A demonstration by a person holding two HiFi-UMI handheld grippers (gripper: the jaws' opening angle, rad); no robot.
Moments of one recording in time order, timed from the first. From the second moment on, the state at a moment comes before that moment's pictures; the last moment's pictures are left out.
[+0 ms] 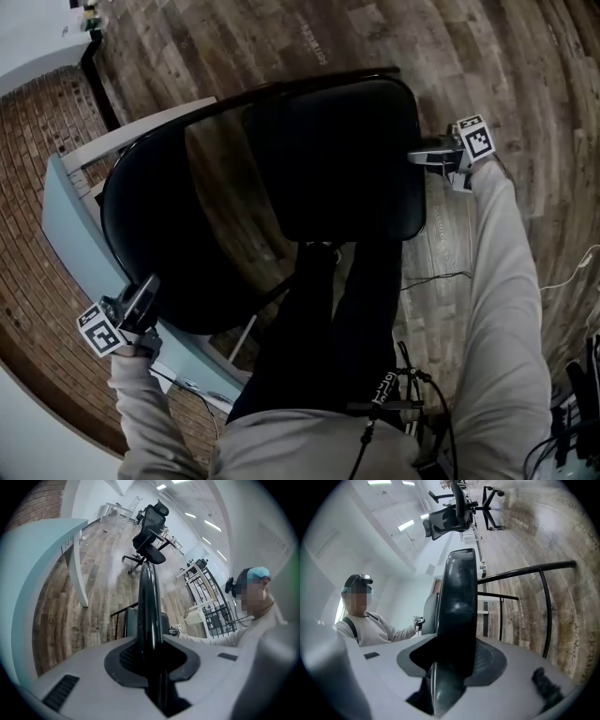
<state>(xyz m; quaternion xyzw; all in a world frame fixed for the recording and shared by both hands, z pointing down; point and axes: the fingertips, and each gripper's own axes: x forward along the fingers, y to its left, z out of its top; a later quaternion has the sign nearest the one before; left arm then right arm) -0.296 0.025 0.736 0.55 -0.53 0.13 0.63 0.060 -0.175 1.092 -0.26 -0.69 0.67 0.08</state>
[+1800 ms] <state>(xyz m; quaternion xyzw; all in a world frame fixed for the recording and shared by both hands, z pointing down) -0.301 -0.032 0.407 0.78 -0.54 -0.08 0.32 0.084 -0.172 0.468 0.31 -0.88 0.32 0.17</state>
